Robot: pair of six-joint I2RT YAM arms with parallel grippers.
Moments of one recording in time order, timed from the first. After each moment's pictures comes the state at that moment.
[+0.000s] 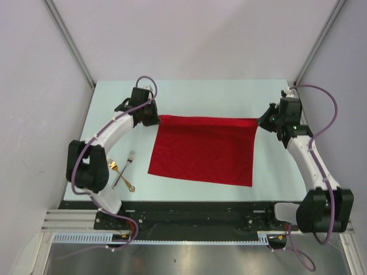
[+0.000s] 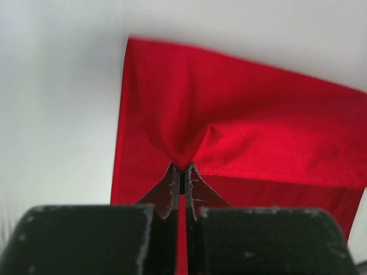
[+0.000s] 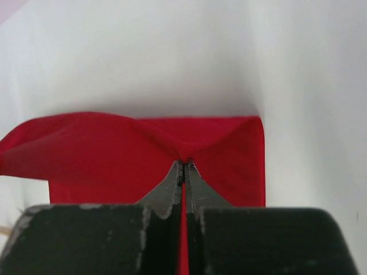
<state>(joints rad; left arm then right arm) -0.28 1.71 1.36 -0.46 0.08 -0.46 0.01 1.30 1.06 -0.36 -0.11 0.48</state>
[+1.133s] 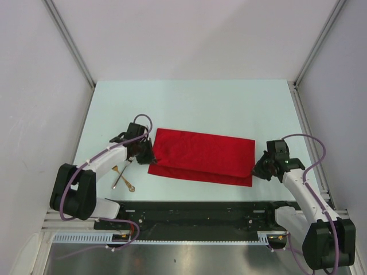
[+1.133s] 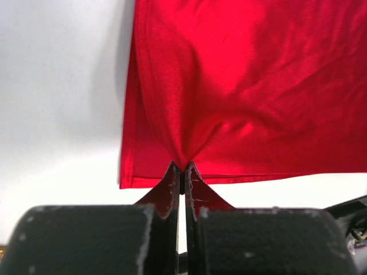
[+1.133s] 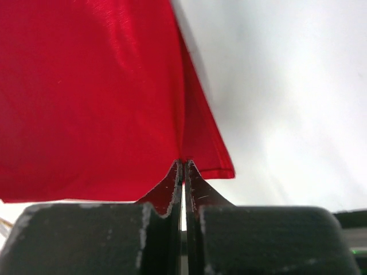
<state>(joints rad) -0.31 1.38 0.76 -0.48 0.20 -0.52 0.11 0.93 0.55 -0.67 -0.07 0.76</state>
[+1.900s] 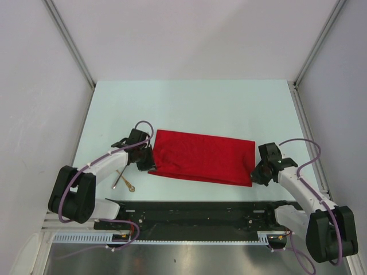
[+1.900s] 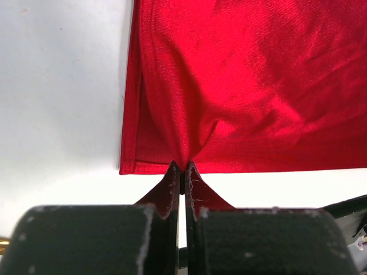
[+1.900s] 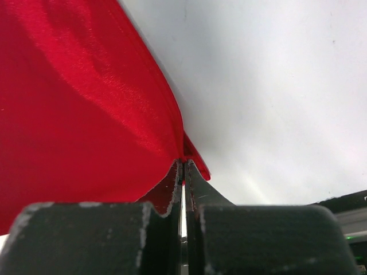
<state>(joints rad) -0.34 1.35 0.68 -0.48 0.18 -0.55 0.20 1.01 0.51 -0.70 0.07 0.89</state>
